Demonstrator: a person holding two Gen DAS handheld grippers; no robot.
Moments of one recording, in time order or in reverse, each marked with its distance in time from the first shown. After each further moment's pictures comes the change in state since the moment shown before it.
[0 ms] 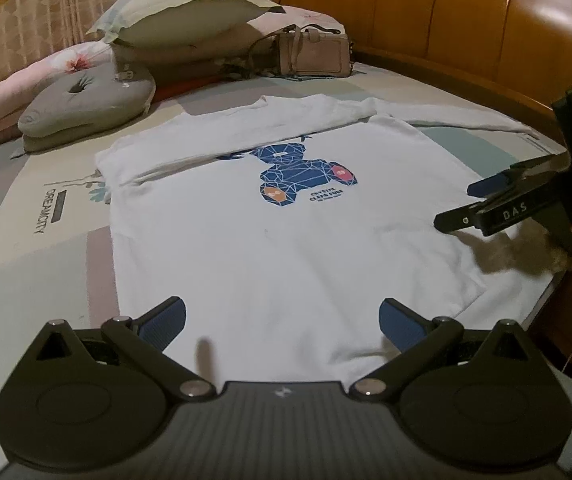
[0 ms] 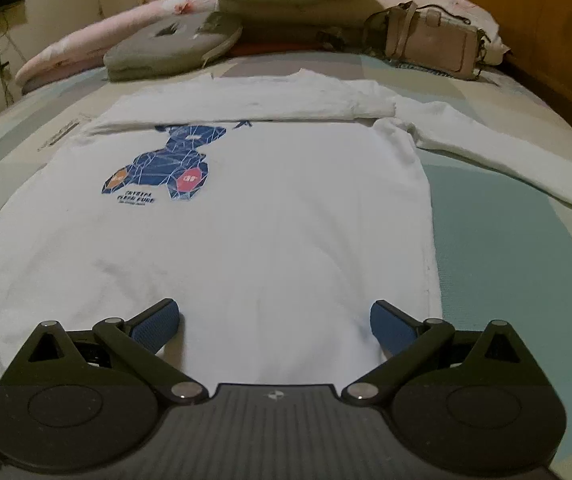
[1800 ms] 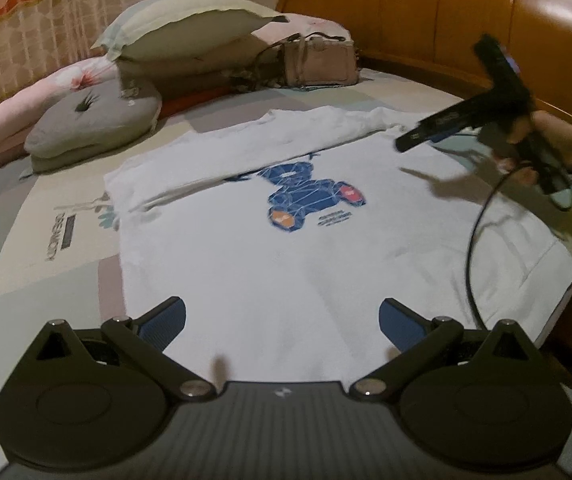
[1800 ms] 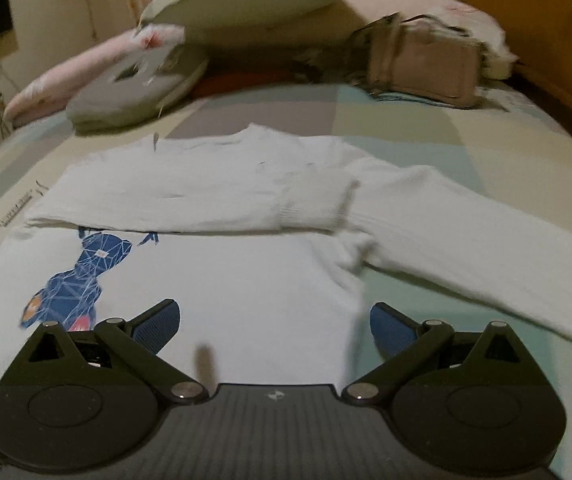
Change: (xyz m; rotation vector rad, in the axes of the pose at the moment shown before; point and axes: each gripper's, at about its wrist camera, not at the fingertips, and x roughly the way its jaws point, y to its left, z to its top) left arm 0.000 -0.007 0.018 0.050 -0.025 0.023; right arm 0.032 -0.099 0.092 0.060 -0.067 0.030
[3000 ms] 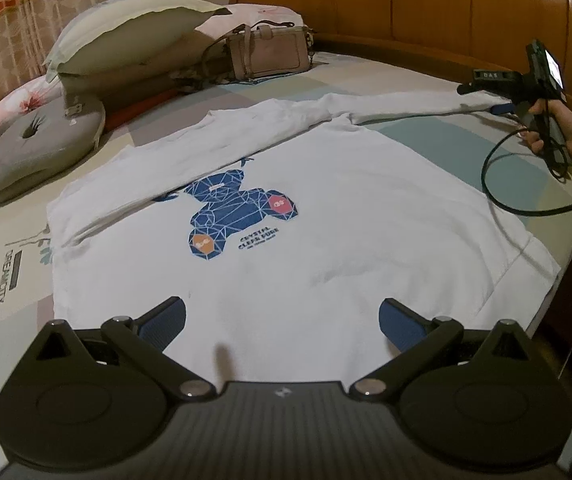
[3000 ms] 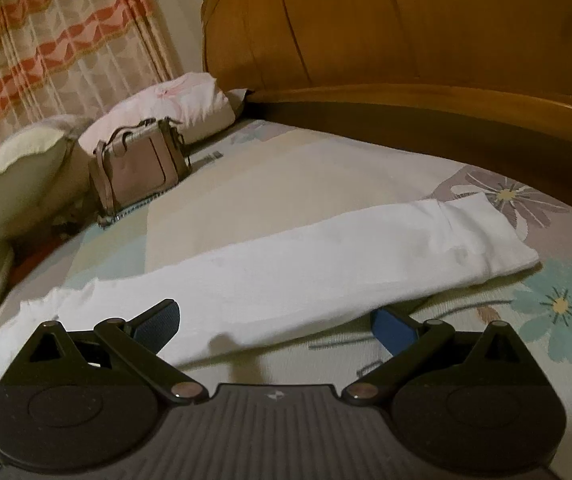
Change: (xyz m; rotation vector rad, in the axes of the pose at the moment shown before) left arm 0.028 -0.057 0.024 0.091 0.049 -0.045; right arm -0.064 -0.228 -0.061 0.536 -0.313 -0.286
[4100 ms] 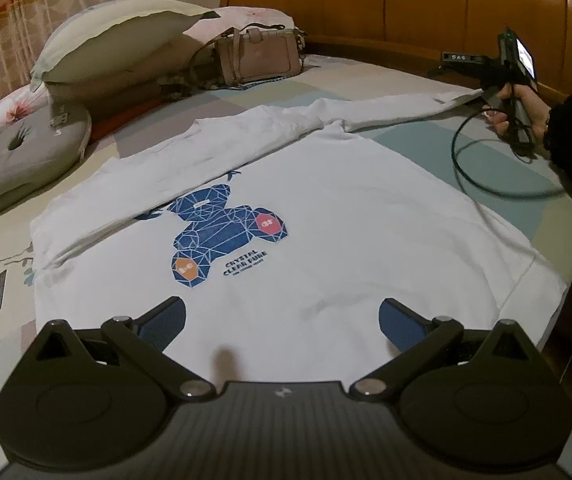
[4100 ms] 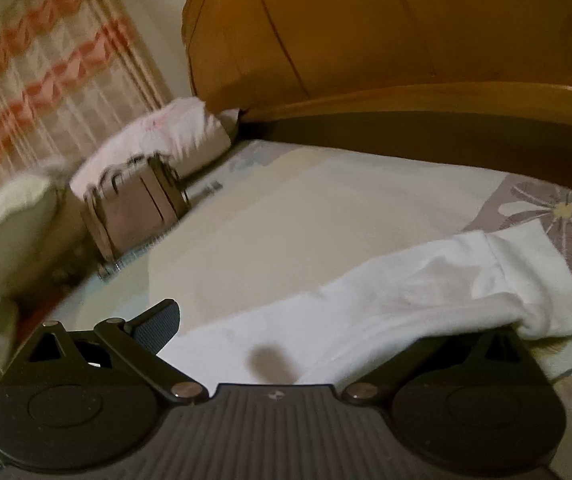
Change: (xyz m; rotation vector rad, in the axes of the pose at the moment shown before) left arm 0.015 -0.001 0.013 0.005 -0.010 -0.015; right arm 0.048 0.000 0.029 0.147 -0.060 0.062
